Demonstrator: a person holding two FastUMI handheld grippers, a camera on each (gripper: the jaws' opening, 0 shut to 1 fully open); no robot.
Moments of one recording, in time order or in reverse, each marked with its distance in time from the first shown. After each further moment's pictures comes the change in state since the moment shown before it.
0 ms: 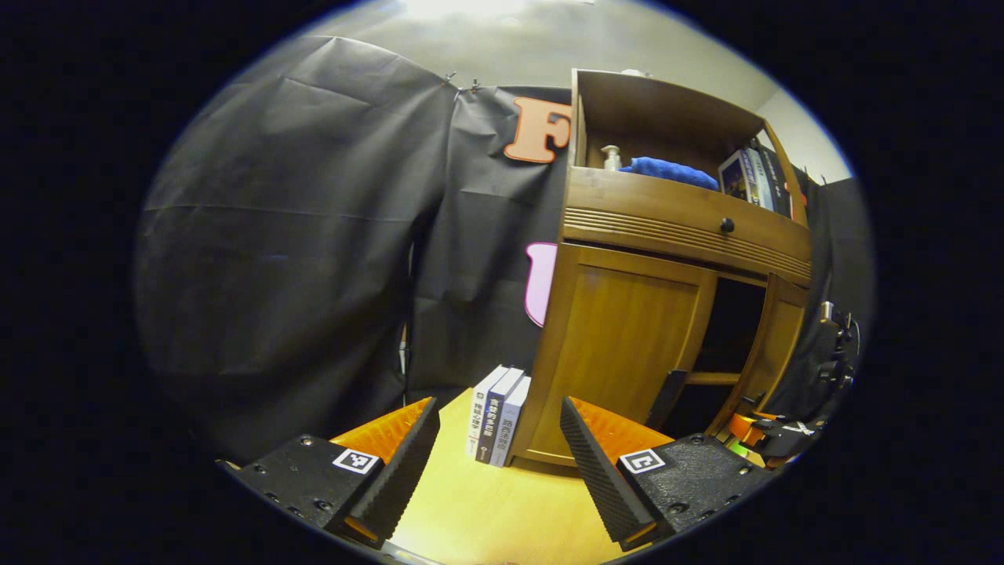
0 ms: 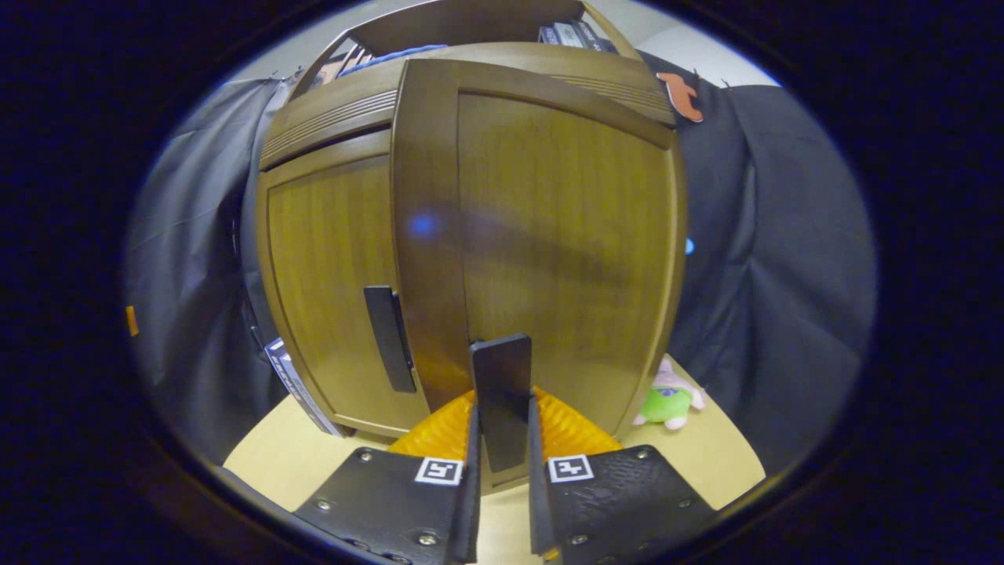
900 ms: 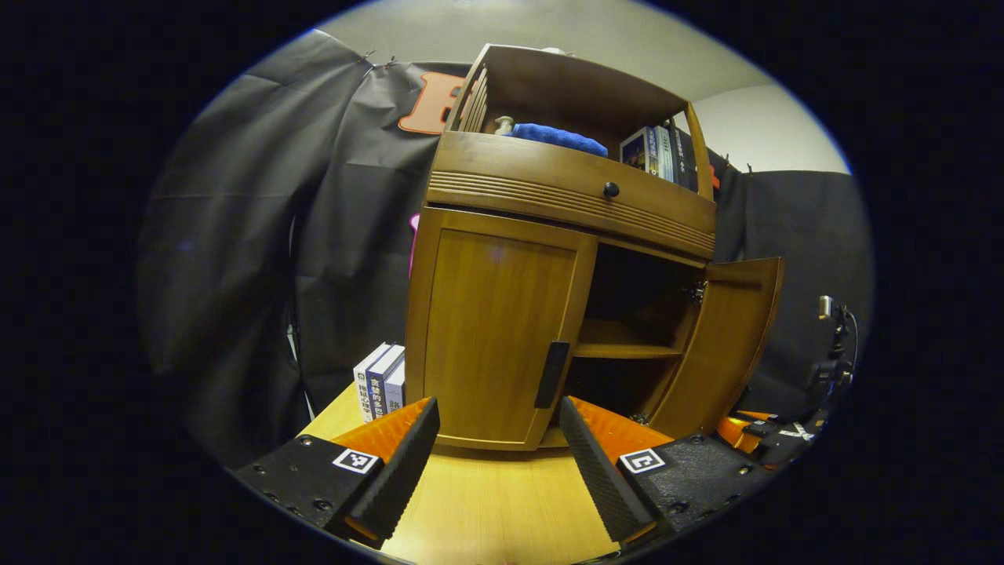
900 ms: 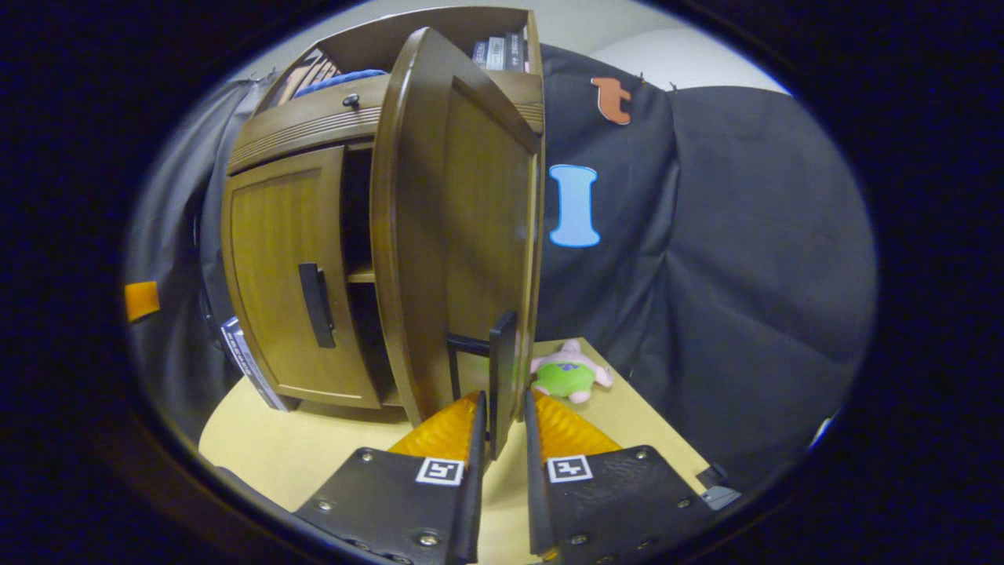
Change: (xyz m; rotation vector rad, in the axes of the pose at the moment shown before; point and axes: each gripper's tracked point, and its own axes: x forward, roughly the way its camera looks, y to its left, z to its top) left arm 0.001 -0.106 -0.030 0.020 0.093 -0.344; right arm -0.008 -0.014 0.015 0.010 0.006 -0.200
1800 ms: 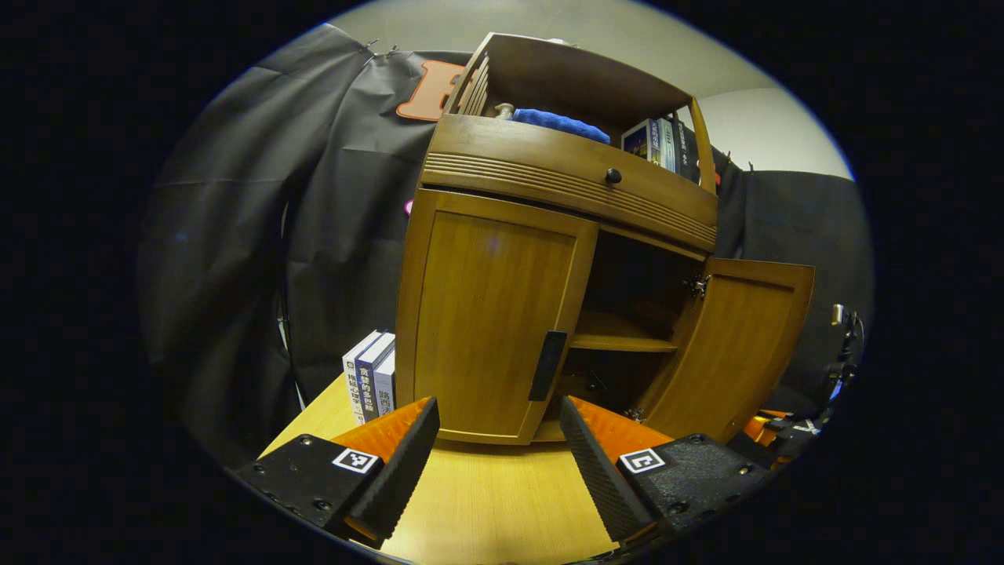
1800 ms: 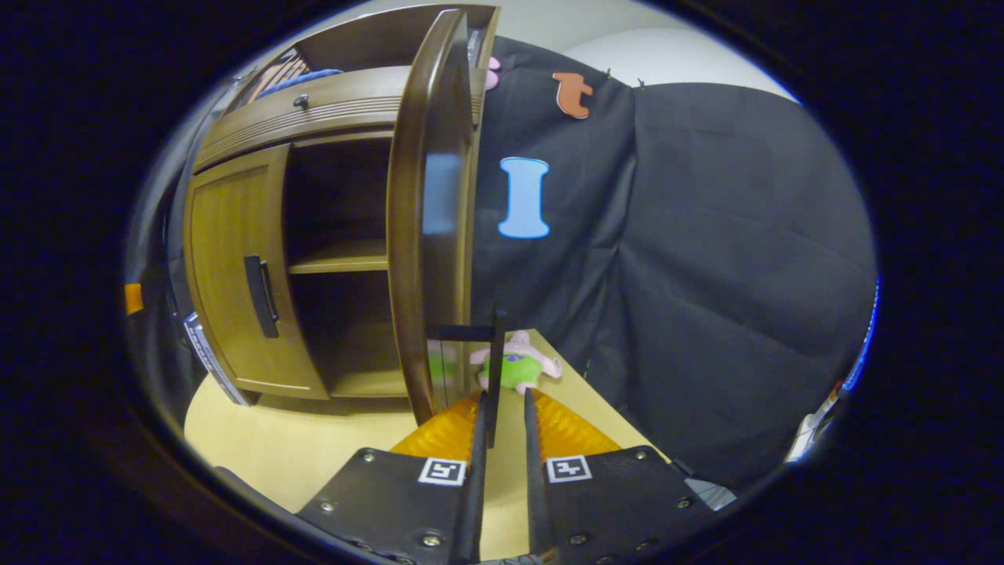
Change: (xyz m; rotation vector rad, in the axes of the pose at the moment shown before) left arm 0.014 -0.005 -0.016 -0.022 0.037 -0.017; right arm -0.004 -0.076 -0.009 -0.003 0.026 -0.175
